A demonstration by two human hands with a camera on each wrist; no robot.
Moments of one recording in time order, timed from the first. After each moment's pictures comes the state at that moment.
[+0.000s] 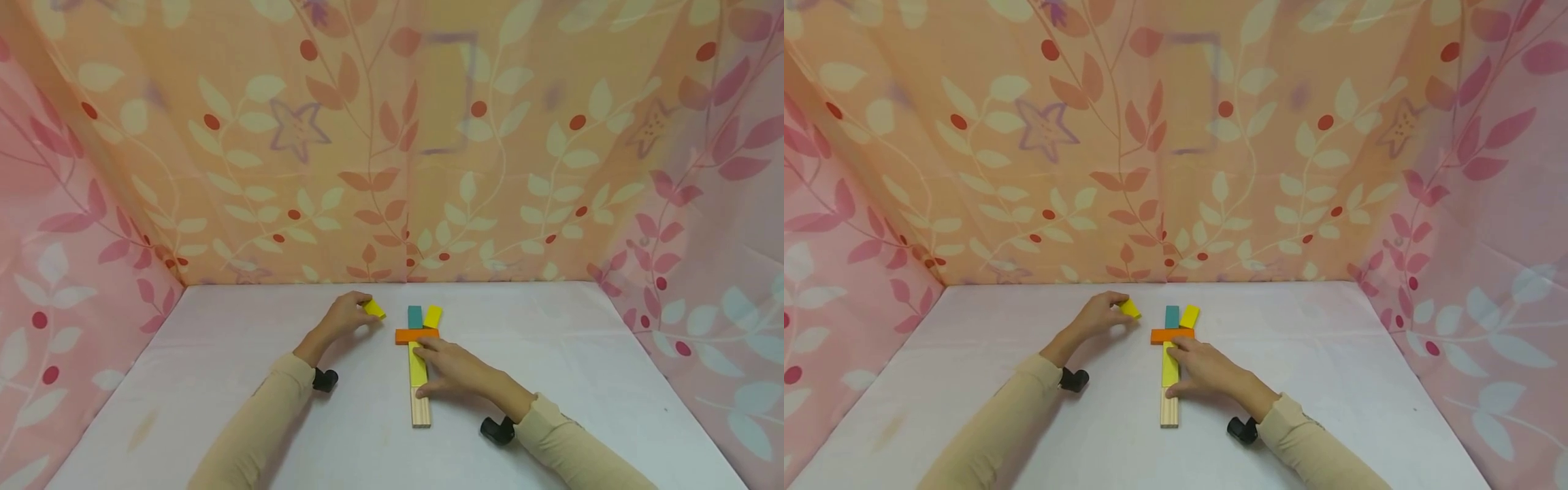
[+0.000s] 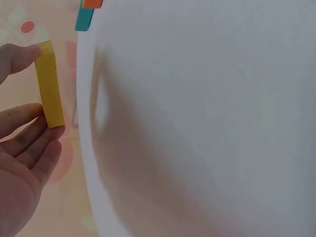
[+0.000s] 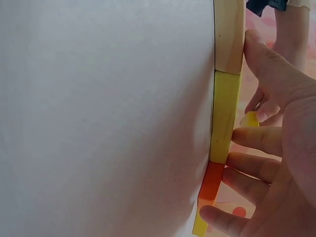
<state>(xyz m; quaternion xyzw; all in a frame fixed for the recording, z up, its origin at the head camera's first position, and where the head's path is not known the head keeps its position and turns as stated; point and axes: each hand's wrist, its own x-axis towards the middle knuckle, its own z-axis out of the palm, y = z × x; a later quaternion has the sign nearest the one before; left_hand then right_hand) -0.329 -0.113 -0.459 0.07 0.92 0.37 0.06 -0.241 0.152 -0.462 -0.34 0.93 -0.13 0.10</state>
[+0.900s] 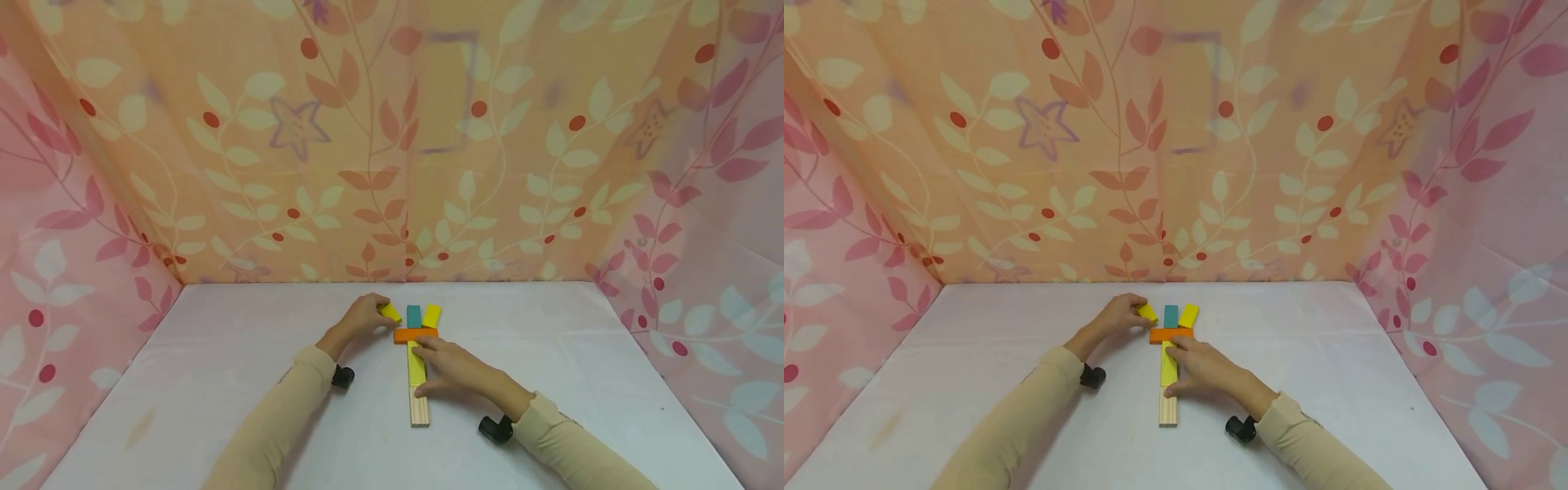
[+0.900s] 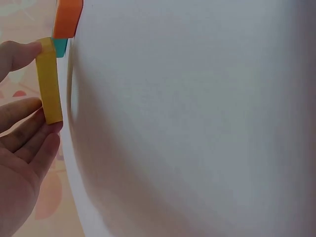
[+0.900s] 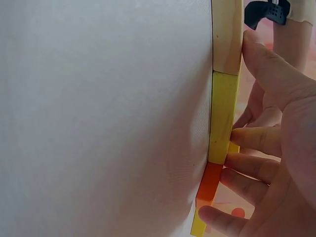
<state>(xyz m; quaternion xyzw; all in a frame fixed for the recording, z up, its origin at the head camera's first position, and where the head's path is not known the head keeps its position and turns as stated) -0.337 -0.077 -0.468 0.08 0.92 0.37 0.10 -0.242 0.150 -0.460 -0.35 0.92 -0.13 0.09</state>
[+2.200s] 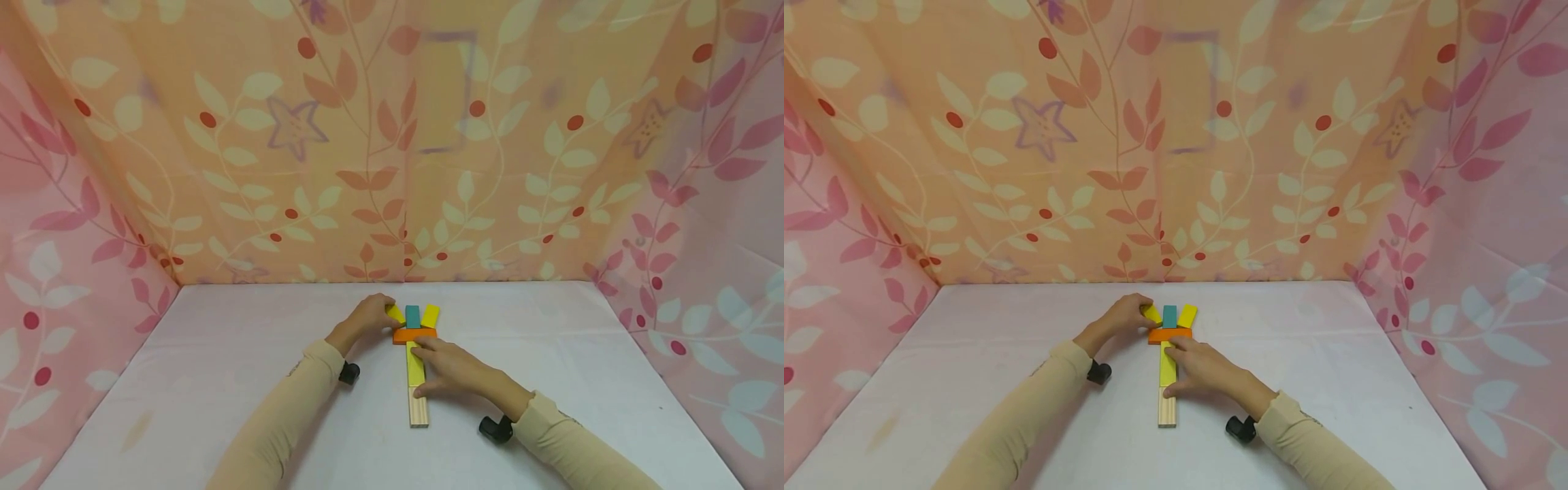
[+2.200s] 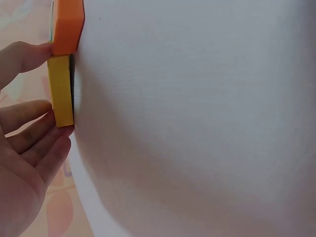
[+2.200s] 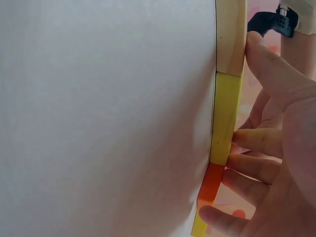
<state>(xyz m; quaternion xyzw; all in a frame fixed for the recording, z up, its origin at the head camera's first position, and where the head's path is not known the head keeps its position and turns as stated) -0.339 -0.058 -0.458 0.09 0.94 0.30 0.14 -0.243 0.151 -0.462 -0.36 0.92 -0.13 0.08</state>
